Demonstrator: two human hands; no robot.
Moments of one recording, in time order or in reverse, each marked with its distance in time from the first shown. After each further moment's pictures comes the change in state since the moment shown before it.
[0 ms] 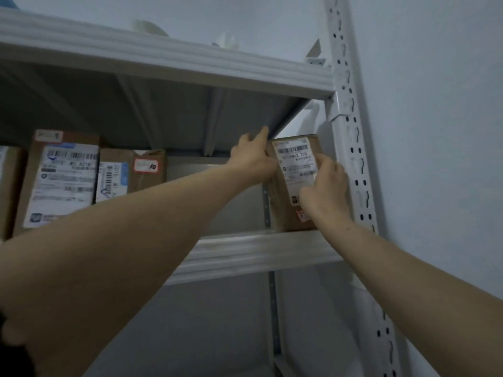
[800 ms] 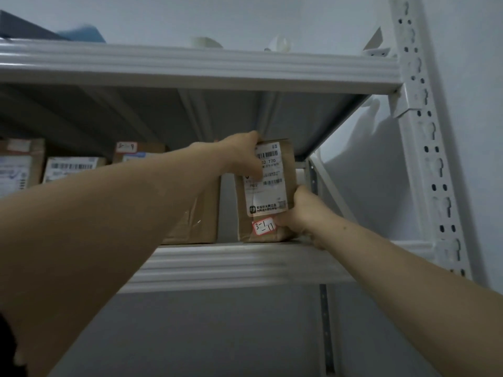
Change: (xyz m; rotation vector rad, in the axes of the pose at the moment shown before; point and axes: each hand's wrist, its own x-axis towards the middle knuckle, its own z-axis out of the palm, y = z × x) left_hand -0.008 -0.057 -0.078 0.366 -0.091 -0.092; right_hand -0.012 -0.052 0.070 0.162 -0.629 0.084
